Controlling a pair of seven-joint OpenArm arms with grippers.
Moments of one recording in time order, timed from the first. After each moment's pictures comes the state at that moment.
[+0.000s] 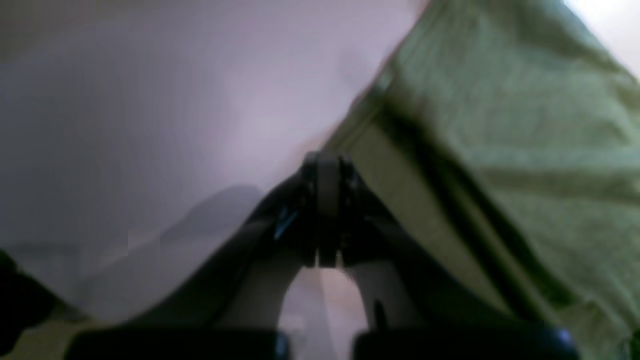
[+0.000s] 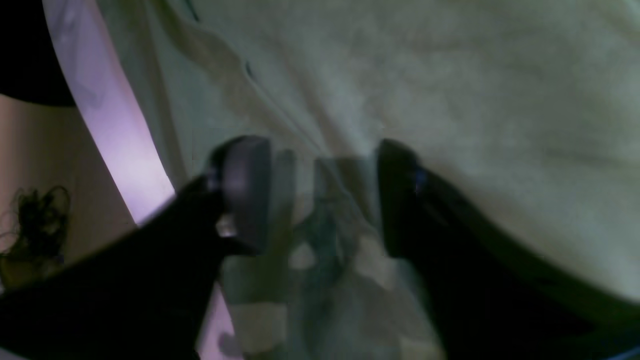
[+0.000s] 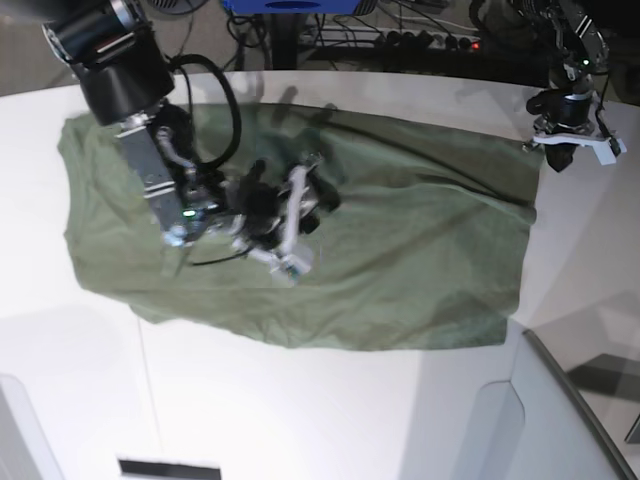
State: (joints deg) left arm 17.7 -3.3 -43.8 81.0 -23.8 -19.6 18.9; right arm 8.7 4.3 -19.8 68.2 22.0 35.5 -38.2
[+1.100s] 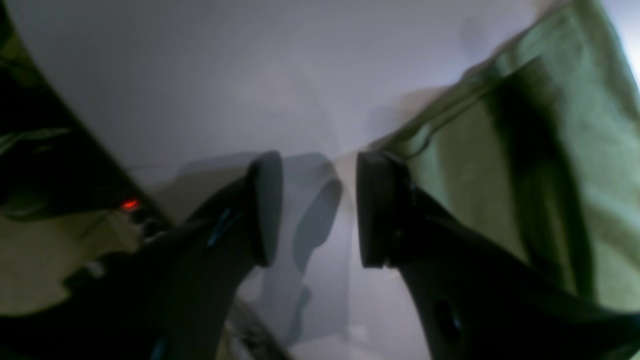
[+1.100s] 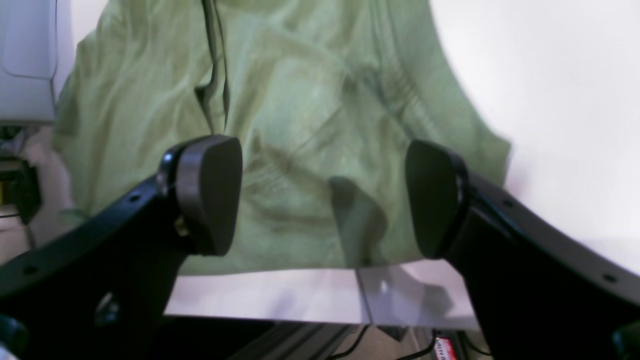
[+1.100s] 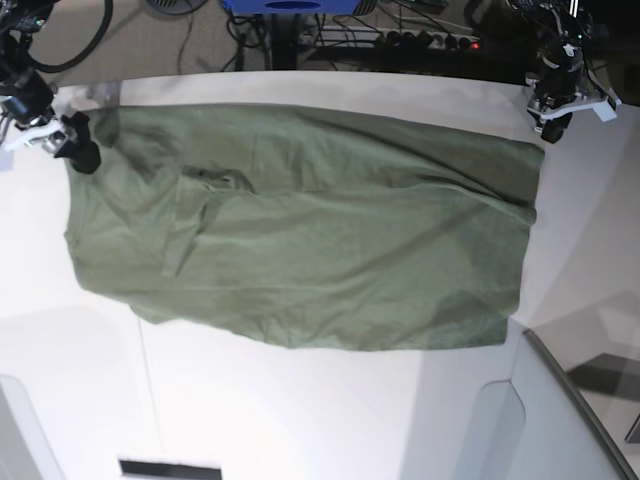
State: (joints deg) left arm 15.0 -2.1 -52.9 67.9 -32.2 -20.0 20.4; right arm -16.9 4.2 45.9 78.9 47.7 35.4 -53.2
